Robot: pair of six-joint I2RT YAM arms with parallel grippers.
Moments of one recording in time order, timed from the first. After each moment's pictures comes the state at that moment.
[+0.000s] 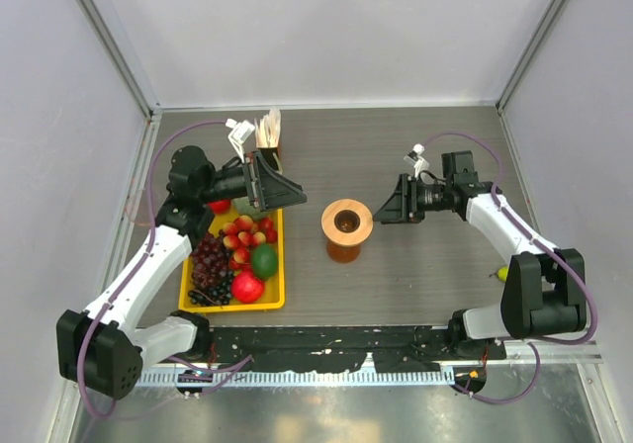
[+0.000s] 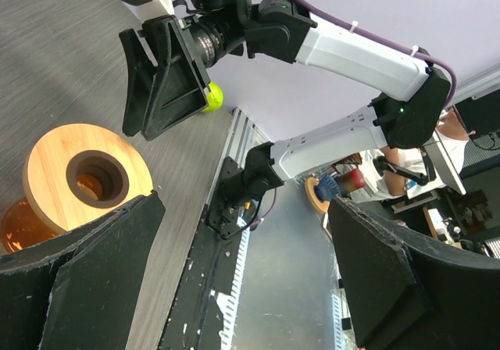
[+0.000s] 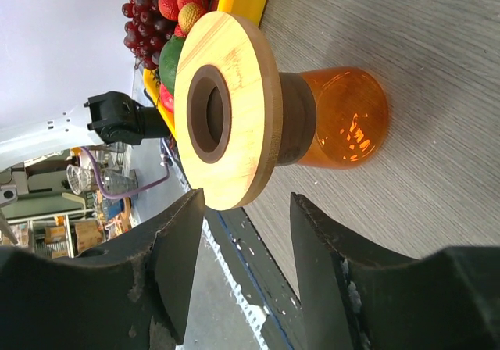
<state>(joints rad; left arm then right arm) -0.33 1.11 0.89 0.25 1.03 -0.85 0.09 1.38 0.89 -0.45 -1.03 0.23</state>
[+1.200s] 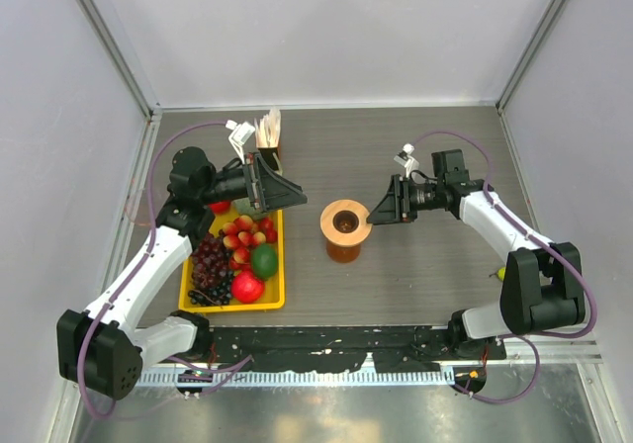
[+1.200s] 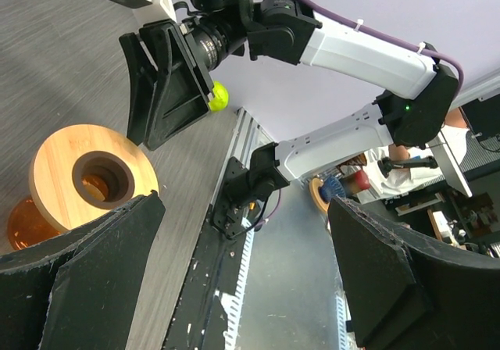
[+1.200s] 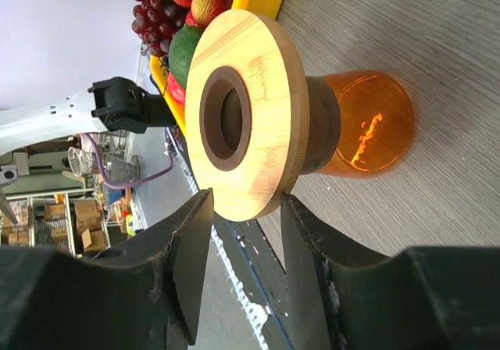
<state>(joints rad) -0.33 1.11 0.88 0.25 1.02 -0.84 0.16 1.41 0.91 -0.43 -1.04 0.24</state>
